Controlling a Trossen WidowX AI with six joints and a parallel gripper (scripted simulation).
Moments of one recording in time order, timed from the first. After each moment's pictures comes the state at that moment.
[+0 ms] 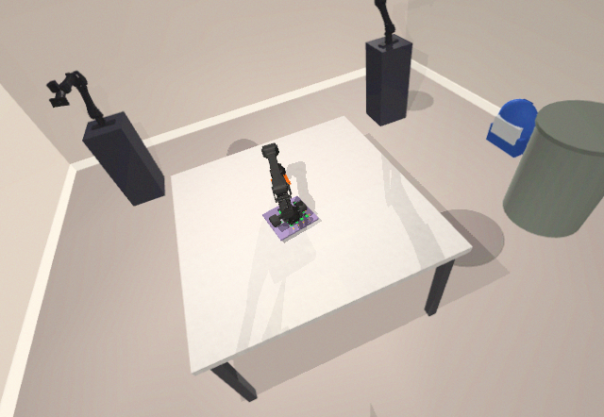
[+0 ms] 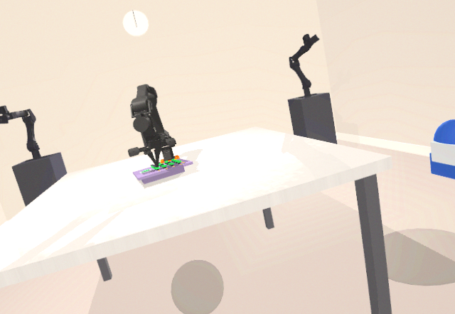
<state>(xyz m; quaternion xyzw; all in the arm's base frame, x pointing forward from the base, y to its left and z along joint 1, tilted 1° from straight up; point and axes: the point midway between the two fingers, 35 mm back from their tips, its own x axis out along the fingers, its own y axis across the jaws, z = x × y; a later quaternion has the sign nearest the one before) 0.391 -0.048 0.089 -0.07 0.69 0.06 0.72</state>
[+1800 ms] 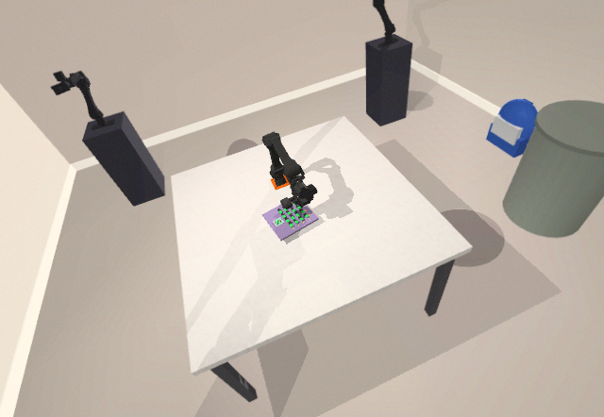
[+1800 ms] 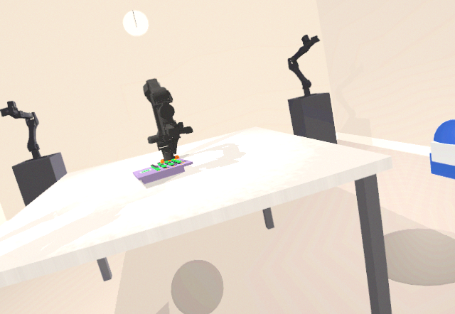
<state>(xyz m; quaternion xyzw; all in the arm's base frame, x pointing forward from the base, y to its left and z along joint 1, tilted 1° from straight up) 0.331 0.035 0.111 -0.07 0.69 0.07 0.72</state>
